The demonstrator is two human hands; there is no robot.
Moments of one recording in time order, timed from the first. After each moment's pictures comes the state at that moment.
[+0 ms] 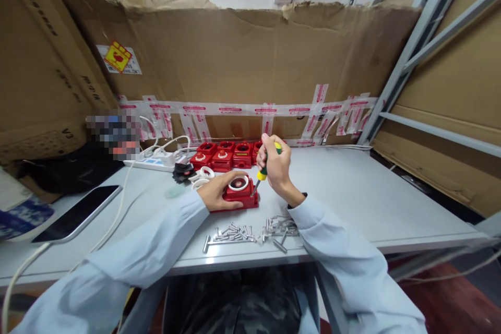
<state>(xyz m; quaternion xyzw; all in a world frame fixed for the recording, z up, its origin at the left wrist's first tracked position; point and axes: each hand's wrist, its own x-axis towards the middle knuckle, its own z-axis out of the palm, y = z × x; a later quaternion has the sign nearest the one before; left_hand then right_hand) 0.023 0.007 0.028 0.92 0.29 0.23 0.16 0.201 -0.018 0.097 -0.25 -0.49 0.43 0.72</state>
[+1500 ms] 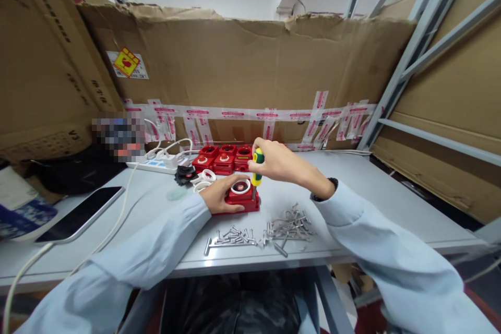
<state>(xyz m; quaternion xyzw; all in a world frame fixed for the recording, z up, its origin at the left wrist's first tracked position) 0.025 0.008 0.027 0.91 0.29 0.23 0.16 0.225 -0.040 0.157 -0.51 -0.84 0.04 0.18</state>
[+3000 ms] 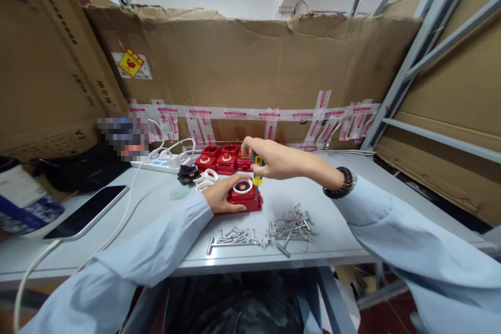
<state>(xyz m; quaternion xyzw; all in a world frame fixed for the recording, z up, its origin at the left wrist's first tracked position) 0.025 0.011 0.026 0.91 0.28 0.23 0.17 0.226 -0.040 0.171 -0.38 -0.92 0.04 0.11</state>
